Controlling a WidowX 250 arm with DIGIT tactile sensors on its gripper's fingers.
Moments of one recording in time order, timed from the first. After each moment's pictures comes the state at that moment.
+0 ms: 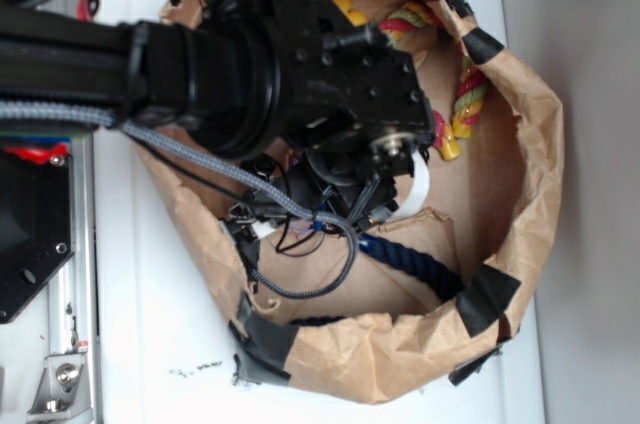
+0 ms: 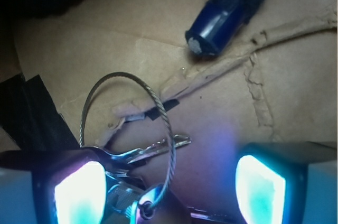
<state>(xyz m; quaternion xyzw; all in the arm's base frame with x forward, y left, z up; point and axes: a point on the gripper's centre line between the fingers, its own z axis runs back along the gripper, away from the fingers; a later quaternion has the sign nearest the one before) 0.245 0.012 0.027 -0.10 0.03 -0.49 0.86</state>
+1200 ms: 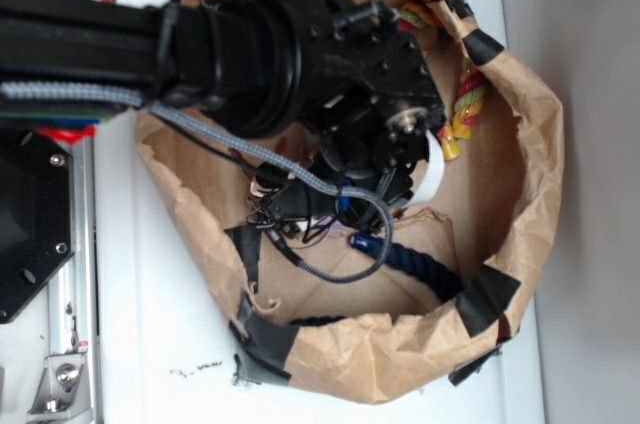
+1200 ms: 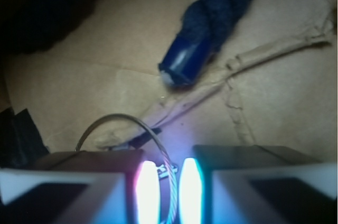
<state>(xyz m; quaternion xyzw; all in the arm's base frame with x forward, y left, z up) 0.253 -0.002 0.021 -0.13 0.01 -0.47 0.87</state>
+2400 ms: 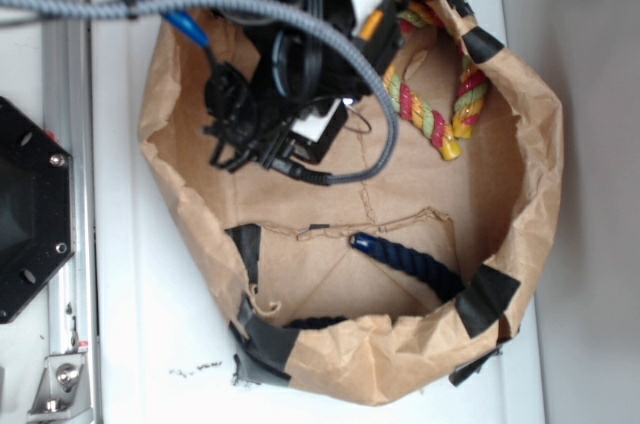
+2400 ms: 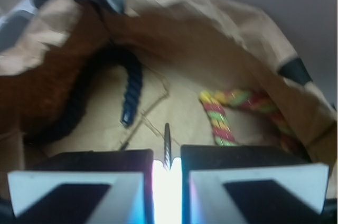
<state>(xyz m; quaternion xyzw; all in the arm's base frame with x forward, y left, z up) 0.254 0.041 0.146 -0.05 -0.16 -0.25 0.95</state>
